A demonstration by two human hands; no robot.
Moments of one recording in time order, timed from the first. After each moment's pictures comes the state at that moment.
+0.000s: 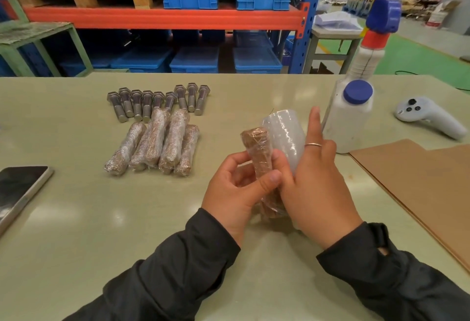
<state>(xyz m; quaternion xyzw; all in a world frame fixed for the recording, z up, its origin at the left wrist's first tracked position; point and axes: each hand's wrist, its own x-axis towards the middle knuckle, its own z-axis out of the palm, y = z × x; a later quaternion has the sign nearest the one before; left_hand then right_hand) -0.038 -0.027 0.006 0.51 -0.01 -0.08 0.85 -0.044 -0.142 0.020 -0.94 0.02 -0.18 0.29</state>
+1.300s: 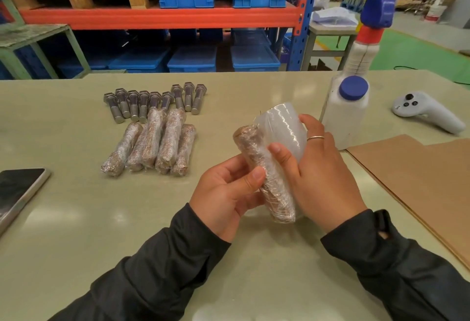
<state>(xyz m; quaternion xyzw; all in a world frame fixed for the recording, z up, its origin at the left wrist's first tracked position) -0.038 -0.017 0.013 0.46 -0.10 -0.16 0.87 -0.034 -0.160 0.021 -0.94 0.00 -0.20 0.28</state>
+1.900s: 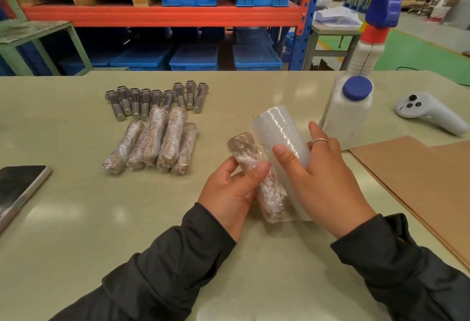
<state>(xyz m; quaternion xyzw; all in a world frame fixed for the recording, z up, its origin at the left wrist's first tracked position) -0.035 -0.027 0.006 0.43 -0.01 -0.14 0.89 -0.036 -0.161 0.022 -0.93 0.04 -0.13 0.34</state>
